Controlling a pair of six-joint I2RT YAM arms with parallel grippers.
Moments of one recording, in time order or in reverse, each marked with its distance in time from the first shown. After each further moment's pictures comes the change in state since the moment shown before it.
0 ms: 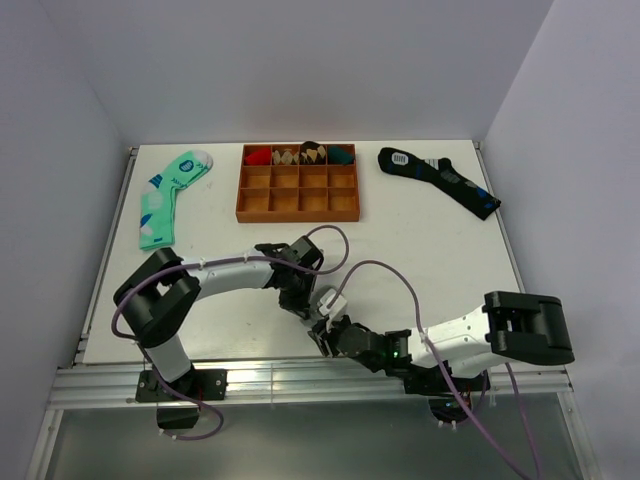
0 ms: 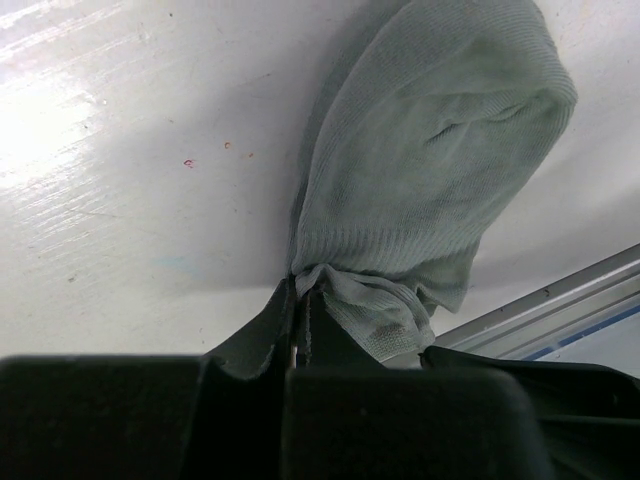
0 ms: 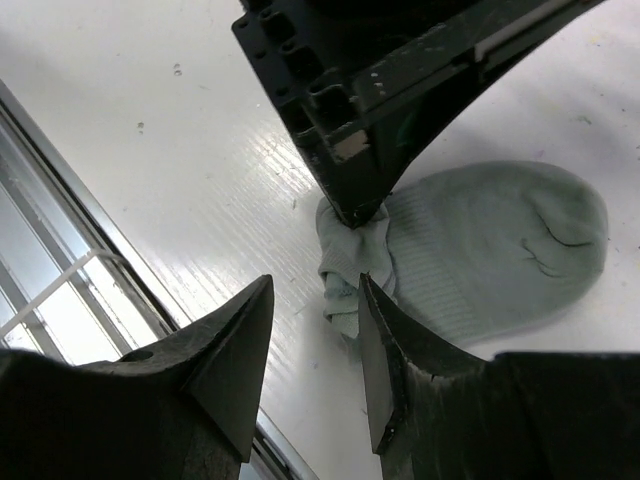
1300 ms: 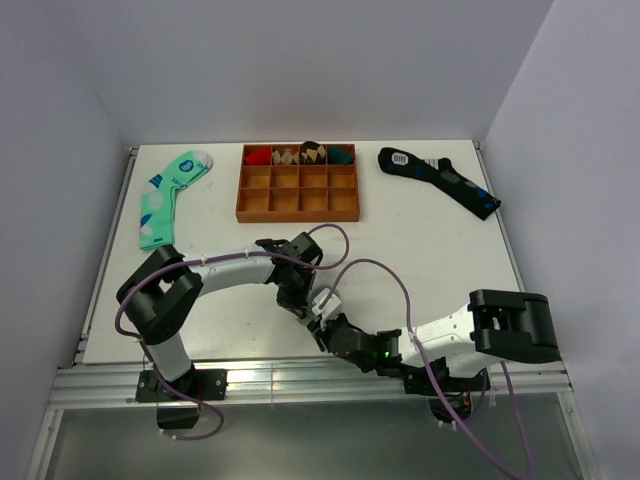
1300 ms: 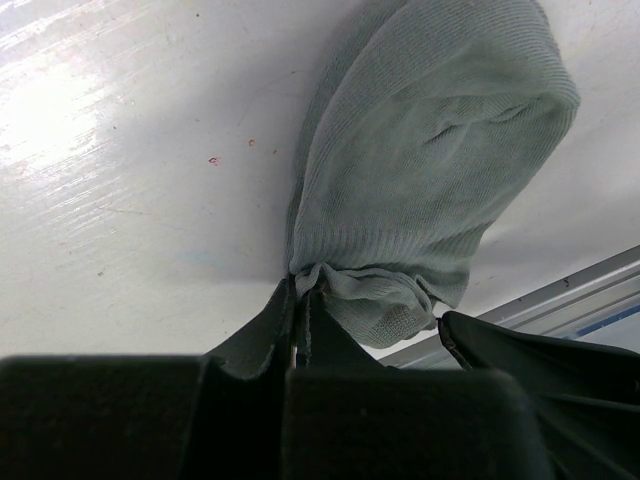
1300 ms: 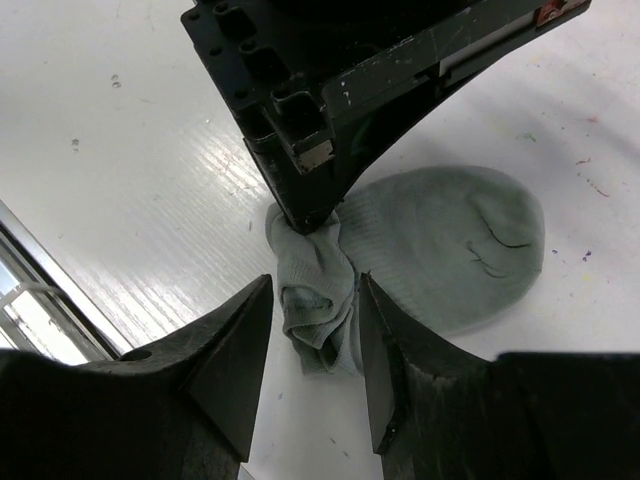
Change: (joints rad) left arm 0.024 0.027 0.045 -0.074 0.017 0.059; right arm 0.002 0.099 0.060 -0.003 0.107 -0.057
